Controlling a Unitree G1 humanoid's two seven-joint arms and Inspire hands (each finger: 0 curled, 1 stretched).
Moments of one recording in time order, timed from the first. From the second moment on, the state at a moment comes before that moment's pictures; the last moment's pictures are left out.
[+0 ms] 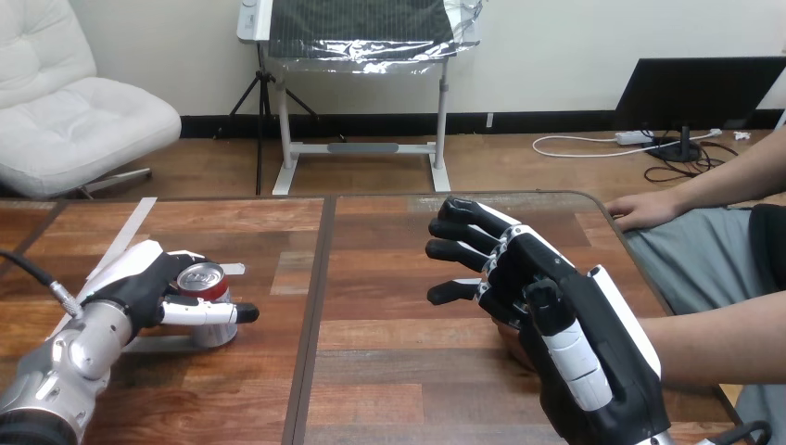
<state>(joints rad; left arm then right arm) -0.57 0.55 -0.20 1.07 0.51 -0.19 -0.10 0.38 -0.12 0.14 -0.41 0.23 -0.22 0.34</state>
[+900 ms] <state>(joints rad) -0.58 0.55 -0.22 1.07 0.52 -0.19 -0.08 0.38 -0.12 0.14 -0.41 0.23 -0.22 0.34</state>
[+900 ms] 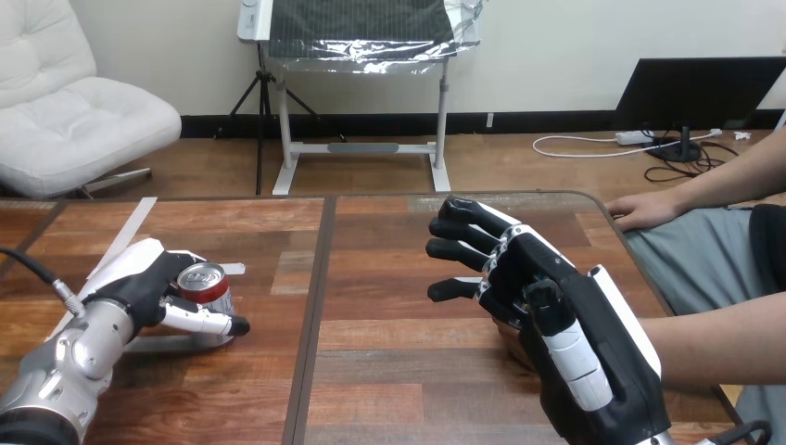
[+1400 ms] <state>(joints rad) -0.58 0.55 -0.21 1.06 0.50 -0.19 -0.07 0.38 -0.12 0.14 -0.41 0.23 -0.22 0.34</state>
